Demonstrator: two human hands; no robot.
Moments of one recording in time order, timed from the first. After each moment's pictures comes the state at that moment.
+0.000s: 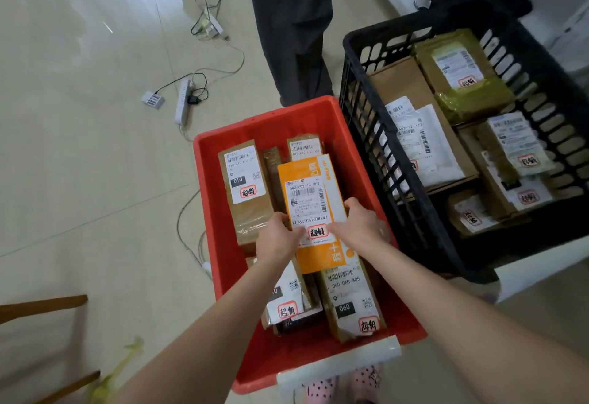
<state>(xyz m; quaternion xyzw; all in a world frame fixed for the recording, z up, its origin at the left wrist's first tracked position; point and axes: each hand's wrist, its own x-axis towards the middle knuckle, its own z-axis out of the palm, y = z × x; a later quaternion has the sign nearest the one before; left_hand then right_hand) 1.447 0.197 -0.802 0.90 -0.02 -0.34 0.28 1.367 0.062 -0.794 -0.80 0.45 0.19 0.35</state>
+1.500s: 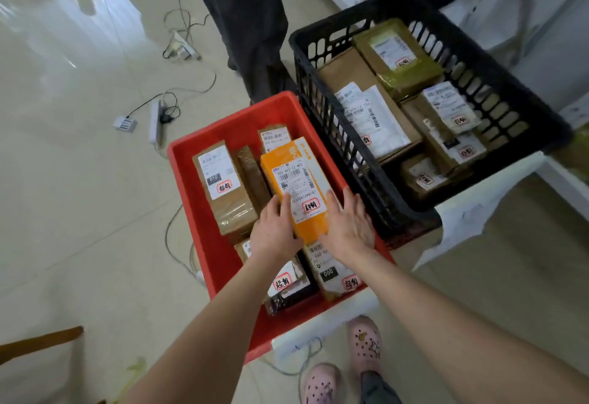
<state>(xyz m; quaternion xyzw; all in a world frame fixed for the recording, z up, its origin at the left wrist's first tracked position) 1.399 0.200 -0.772 0.90 -0.37 -0.25 -0.01 1.298 0.099 -0.774 -0.87 0.41 0.15 0.23</state>
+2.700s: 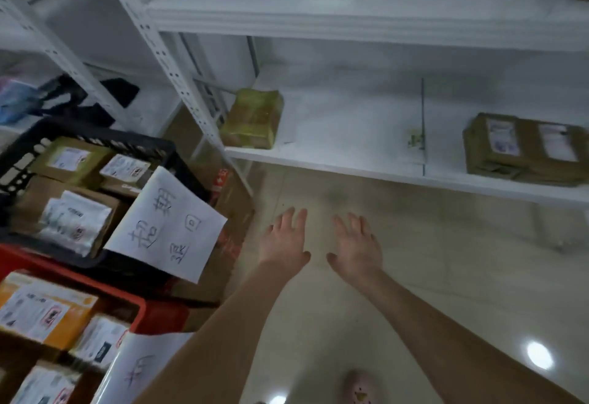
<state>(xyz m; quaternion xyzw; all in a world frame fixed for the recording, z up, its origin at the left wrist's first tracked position) 0.891 0.062 -0.696 0.61 -0.77 -0.15 -0.09 0.747 0.083 -0.710 -0.65 0.72 0.03 0.23</state>
